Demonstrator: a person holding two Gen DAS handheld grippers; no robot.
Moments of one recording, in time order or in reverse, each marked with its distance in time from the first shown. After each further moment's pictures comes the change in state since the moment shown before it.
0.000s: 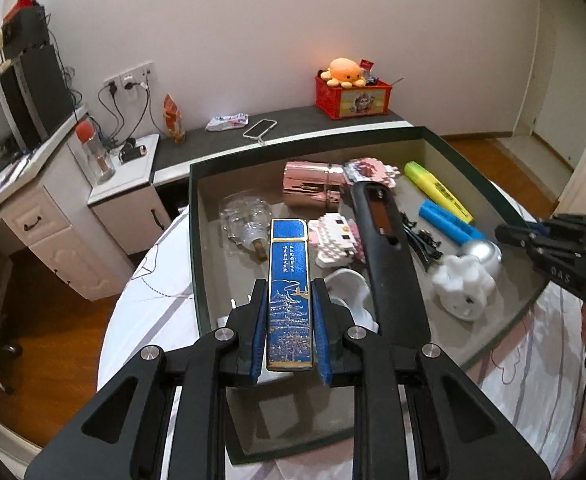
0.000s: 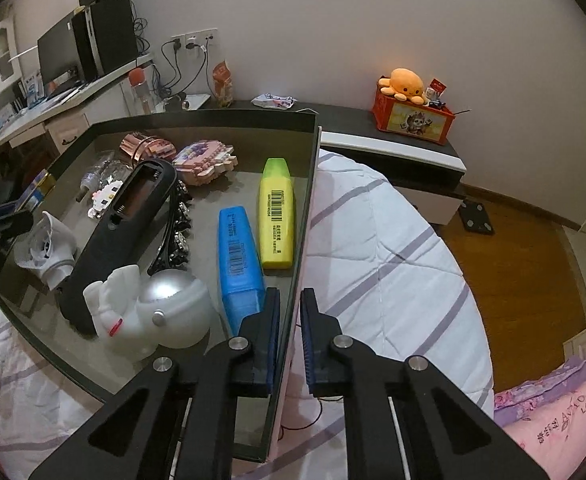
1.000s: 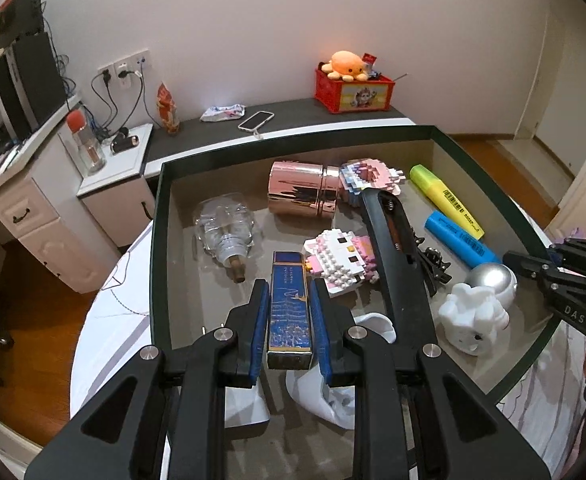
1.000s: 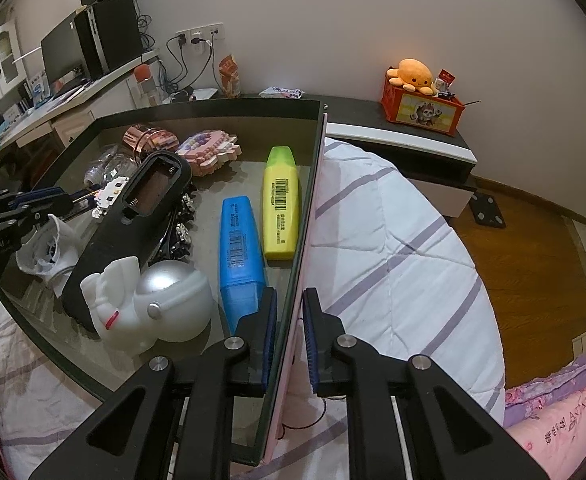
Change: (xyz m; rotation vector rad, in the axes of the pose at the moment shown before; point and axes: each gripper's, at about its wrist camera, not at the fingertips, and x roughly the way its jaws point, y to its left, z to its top) left arm 0.031 -0.012 0.012 -0.023 0.024 -0.014; right arm 0.009 -0.004 -0.001 0.007 0.029 0.041
